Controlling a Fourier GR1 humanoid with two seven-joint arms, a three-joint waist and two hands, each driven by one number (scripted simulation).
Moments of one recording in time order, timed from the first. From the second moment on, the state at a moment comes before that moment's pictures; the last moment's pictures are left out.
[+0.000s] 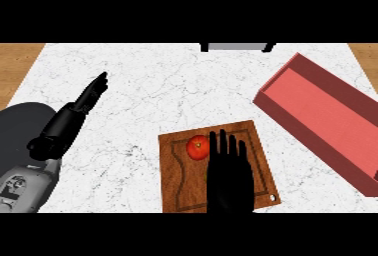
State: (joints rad) left arm -0.26 0.48 -0.23 -1.49 0.12 0.01 -0.11; right arm -0.27 -0.03 0.75 -1.75 1.00 0.37 1.20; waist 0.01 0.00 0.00
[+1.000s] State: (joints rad) left arm -0.24 0.45 -0.19 -1.51 0.08 -0.02 -0.11; right arm -0.29 -0.02 0.71 -1.54 0.98 0.31 1.16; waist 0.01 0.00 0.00
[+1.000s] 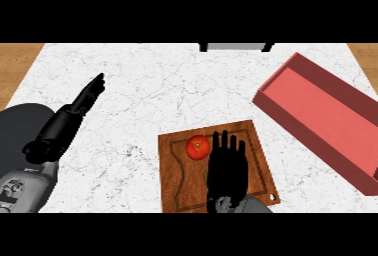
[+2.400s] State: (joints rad) left arm -0.24 0.37 -0.13 -1.51 0.00 -0.10 -0.09; right arm -0.42 -0.08 0.66 -1.35 0.98 0.18 0.58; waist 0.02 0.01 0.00
